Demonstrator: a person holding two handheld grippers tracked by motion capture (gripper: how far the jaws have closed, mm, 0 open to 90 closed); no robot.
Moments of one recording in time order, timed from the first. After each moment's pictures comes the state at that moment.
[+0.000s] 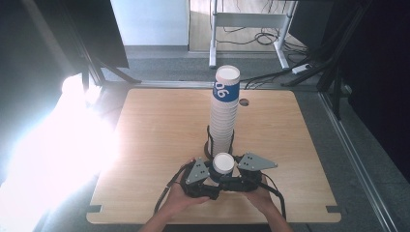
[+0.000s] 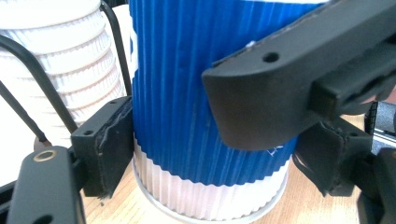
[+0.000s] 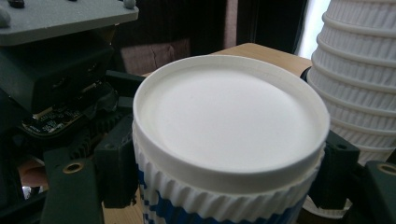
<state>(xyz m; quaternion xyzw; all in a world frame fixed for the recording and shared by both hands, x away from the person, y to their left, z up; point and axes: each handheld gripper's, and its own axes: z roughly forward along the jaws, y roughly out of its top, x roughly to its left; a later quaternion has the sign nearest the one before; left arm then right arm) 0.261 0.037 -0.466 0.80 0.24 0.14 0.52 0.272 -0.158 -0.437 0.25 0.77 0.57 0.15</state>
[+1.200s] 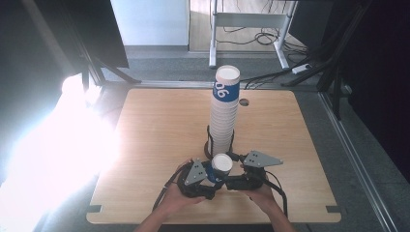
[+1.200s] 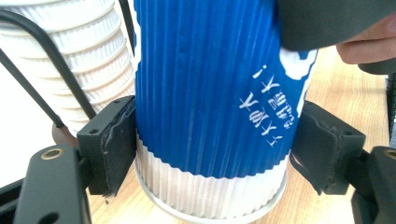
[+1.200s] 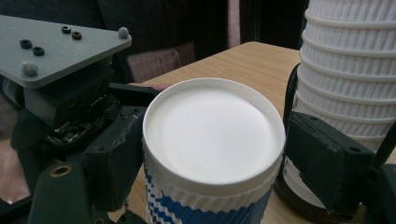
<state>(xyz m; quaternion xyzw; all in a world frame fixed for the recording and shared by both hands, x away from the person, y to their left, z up) 0.264 0.047 -0.473 0.82 0.23 0.16 0.50 0.277 -0.169 -0.435 0.27 0.75 0.59 0.11</state>
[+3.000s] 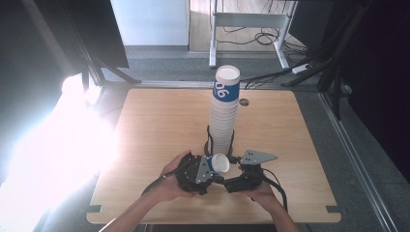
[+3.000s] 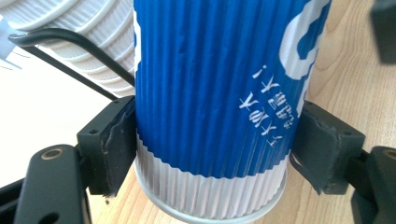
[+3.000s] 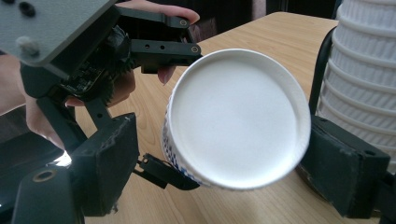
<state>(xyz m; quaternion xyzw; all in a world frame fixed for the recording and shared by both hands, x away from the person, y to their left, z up) 0.273 0.044 -0.445 0.91 0.13 0.25 0.31 0.286 -0.168 -0.444 0.26 0.79 0.56 0.06</state>
